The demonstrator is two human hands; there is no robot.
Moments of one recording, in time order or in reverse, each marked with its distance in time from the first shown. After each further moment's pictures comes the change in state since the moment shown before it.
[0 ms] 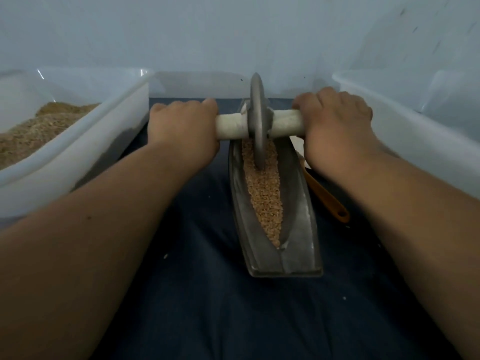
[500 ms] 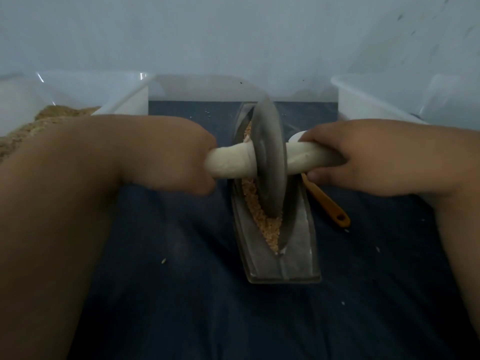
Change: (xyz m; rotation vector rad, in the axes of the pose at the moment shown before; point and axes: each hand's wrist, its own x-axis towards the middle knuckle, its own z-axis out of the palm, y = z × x) left_hand -0.024 -0.015 -0.061 -0.094 -0.563 0.280; right_hand -0.011 0.019 -0.075 0.286 -0.642 -0.173
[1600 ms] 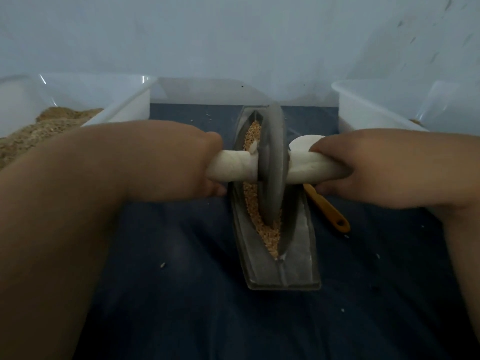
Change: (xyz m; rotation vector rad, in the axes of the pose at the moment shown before) left_hand -0.006 -0.001 0.007 0.079 0.142 0.046; right_hand -0.009 -0.004 0.000 -0.047 -0.007 -0.017
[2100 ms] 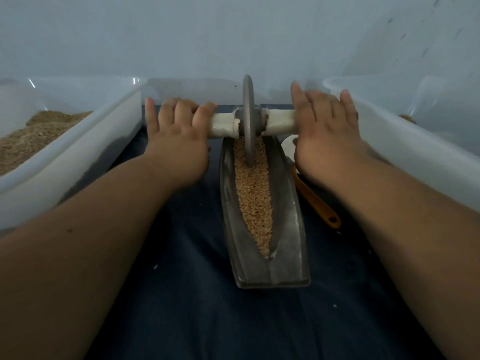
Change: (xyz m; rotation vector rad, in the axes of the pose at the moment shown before) left_hand 0.053 -0.001 0.062 -0.013 0.453 -0.253; right_hand 0.068 0.023 0.064 -0.197 0.575 0.222
